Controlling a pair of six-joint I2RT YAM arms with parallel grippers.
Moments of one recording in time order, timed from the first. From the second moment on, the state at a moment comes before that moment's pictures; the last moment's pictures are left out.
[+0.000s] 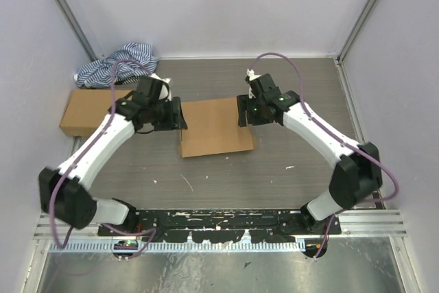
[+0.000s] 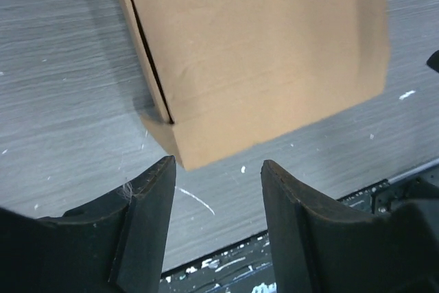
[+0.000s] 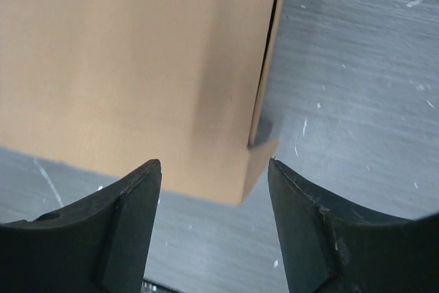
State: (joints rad) left arm -0.43 1.29 1.22 -0.80 0.17 -0.43; right arm 0.52 1.46 1.28 -0.73 0.00 0.32
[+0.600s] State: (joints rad) left arm -0.41 1.74 1.23 -0.66 0.13 -0.47; right arm 0.50 1.87 1.37 -0.51 -0.02 0.37
